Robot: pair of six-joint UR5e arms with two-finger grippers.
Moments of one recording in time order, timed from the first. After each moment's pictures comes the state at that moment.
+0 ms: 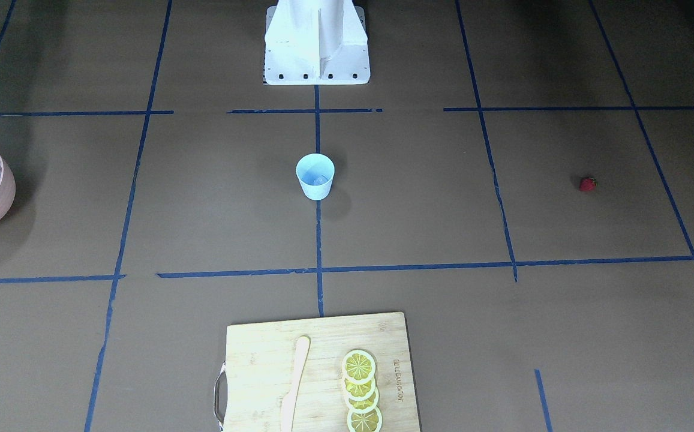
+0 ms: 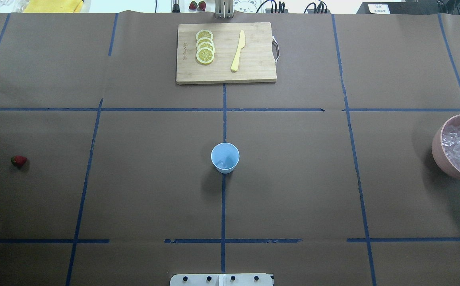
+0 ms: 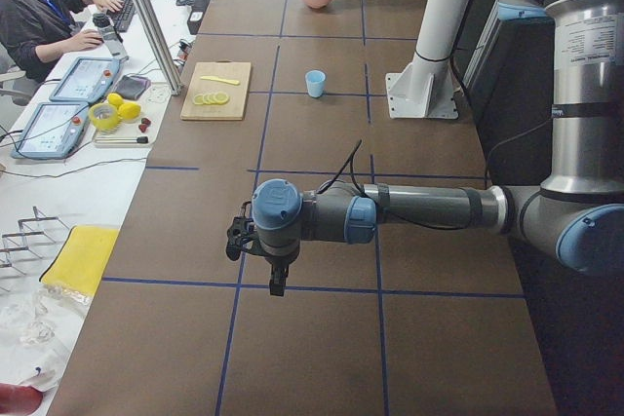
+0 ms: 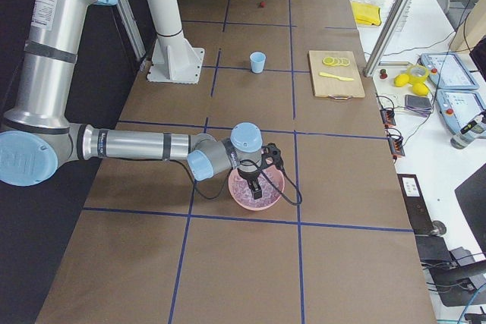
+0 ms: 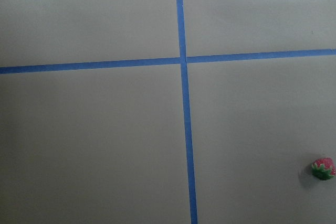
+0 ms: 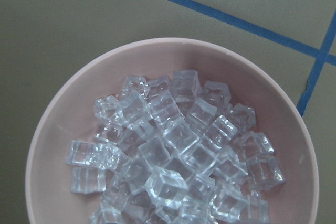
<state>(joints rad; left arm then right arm) -1.60 -1.47 -1.69 -1.60 -2.41 0.05 1.26 -1.83 1.74 -1.07 2.31 0.13</state>
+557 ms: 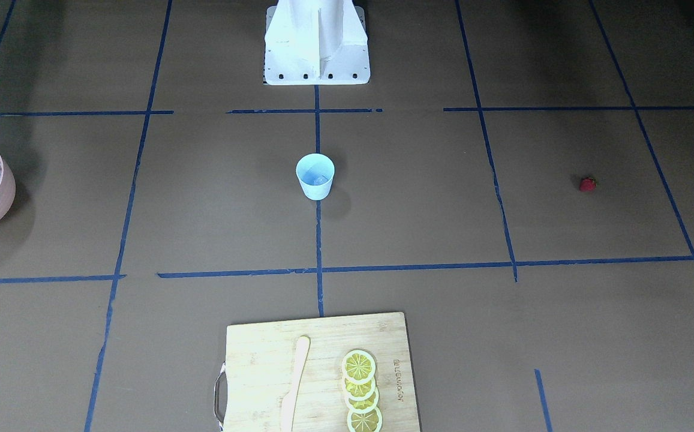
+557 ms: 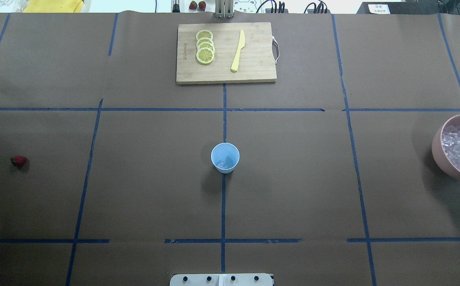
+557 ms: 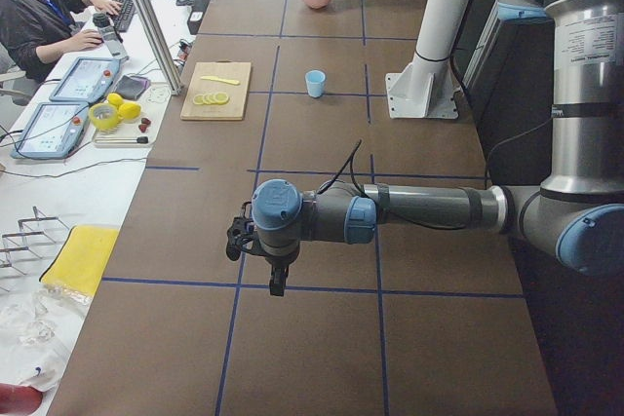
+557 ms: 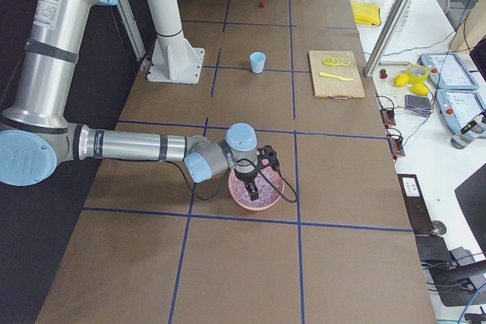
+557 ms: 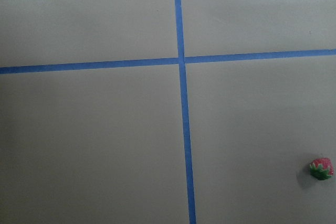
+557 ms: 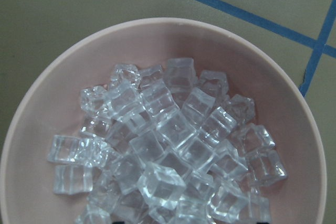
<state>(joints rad) -1.61 -1.47 -1.69 -1.60 -2.41 0.05 1.20 -1.85 1.74 -1.03 2.23 0.17</state>
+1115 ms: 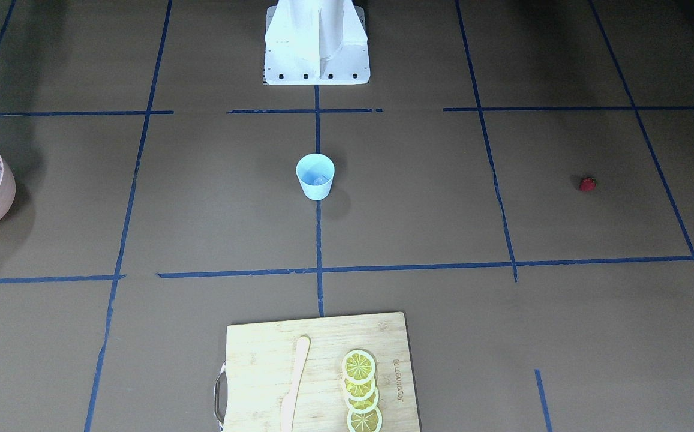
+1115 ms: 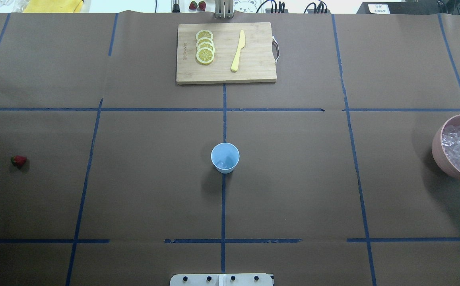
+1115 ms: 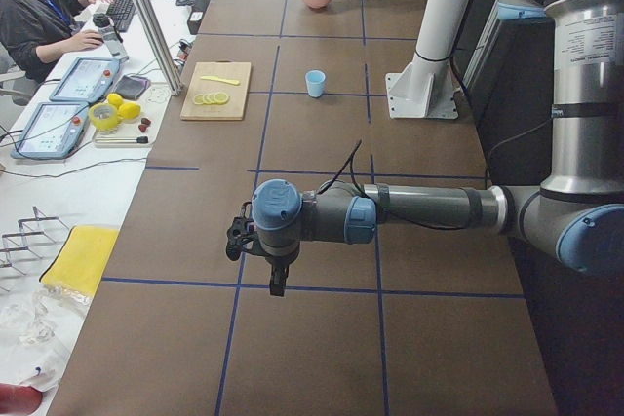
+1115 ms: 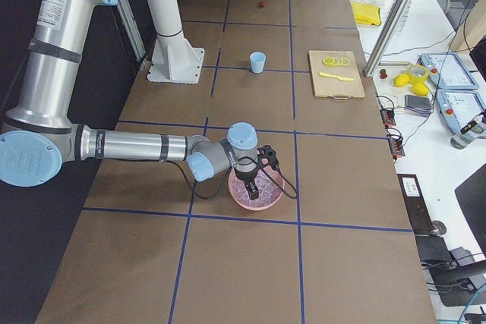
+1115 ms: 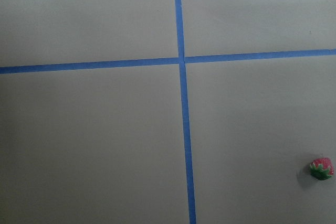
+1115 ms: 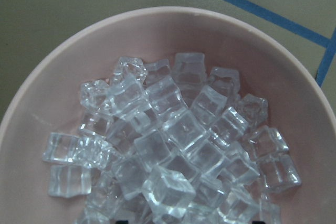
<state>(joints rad) -1.60 -1.47 -1.69 -1.60 -2.41 0.05 1.16 -1.84 1.73 -1.03 2.20 0.17</state>
